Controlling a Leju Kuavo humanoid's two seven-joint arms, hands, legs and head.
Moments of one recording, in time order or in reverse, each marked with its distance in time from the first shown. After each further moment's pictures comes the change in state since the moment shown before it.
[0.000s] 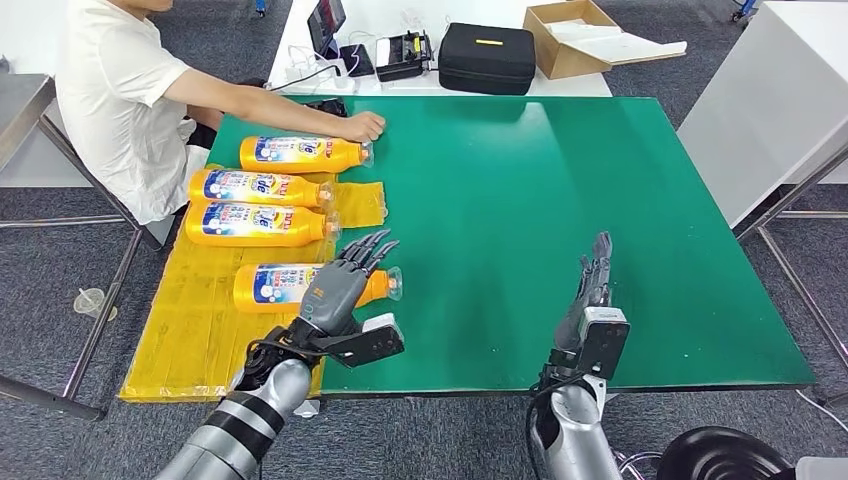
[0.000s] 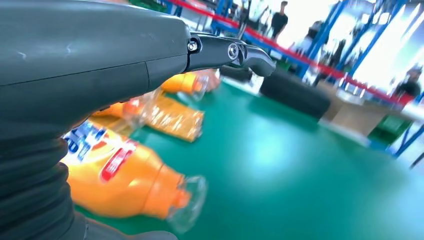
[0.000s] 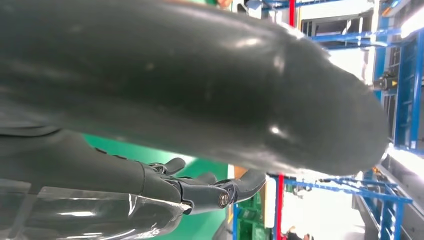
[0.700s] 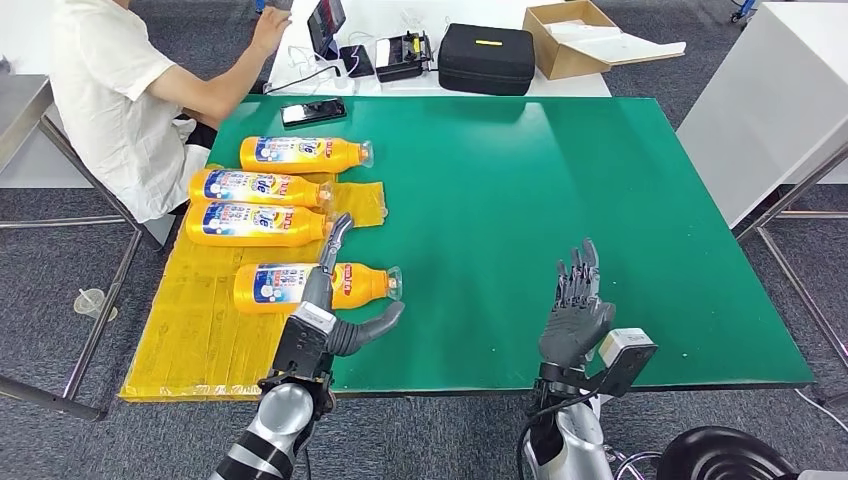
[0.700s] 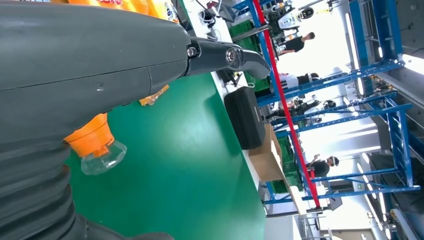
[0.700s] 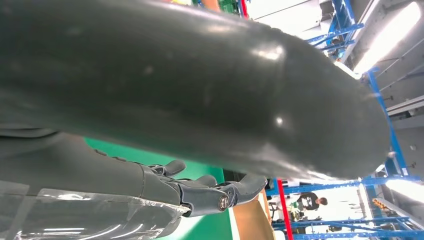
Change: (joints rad) left arm 0.176 -0.057 0.001 -0.233 0.625 0.027 -0.113; right arm 0.073 0.078 -0.054 -0.095 -0.129 0.340 0.000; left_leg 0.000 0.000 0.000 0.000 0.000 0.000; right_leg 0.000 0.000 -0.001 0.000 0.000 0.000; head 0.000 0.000
